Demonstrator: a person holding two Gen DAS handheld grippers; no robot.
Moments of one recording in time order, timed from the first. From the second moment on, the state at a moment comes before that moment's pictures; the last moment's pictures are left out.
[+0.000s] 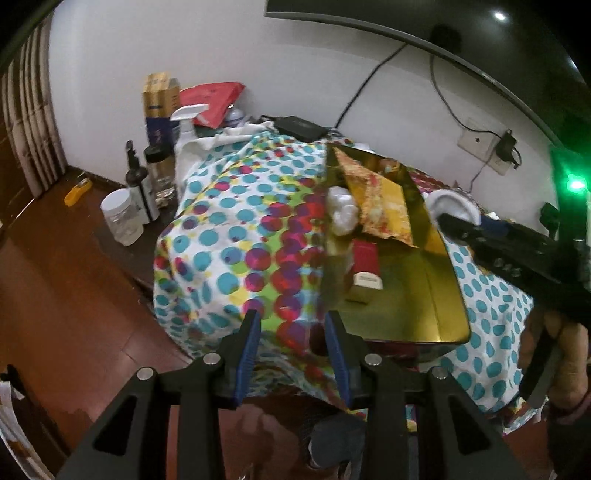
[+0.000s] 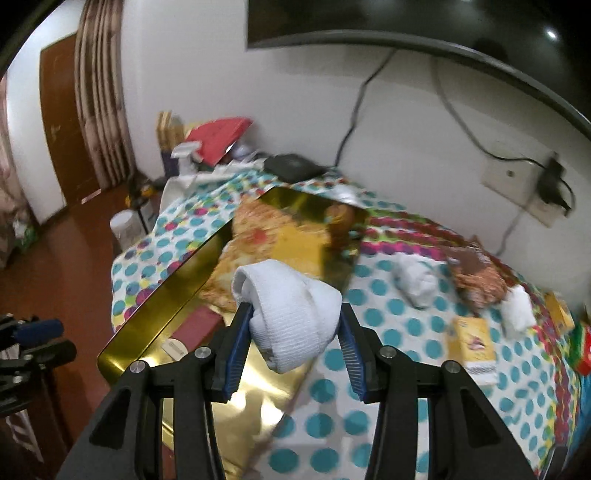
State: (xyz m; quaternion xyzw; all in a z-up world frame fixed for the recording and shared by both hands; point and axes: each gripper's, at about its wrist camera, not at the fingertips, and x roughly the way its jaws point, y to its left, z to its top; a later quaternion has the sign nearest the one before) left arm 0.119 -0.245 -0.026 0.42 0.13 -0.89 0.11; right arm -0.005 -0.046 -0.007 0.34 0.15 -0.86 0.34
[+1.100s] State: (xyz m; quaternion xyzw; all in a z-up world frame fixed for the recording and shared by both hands) left arm 0.071 -0.145 -0.017 0.45 0.07 -0.89 0.02; right arm -0.108 0.149 -0.008 0.32 0.09 -0.92 0.22
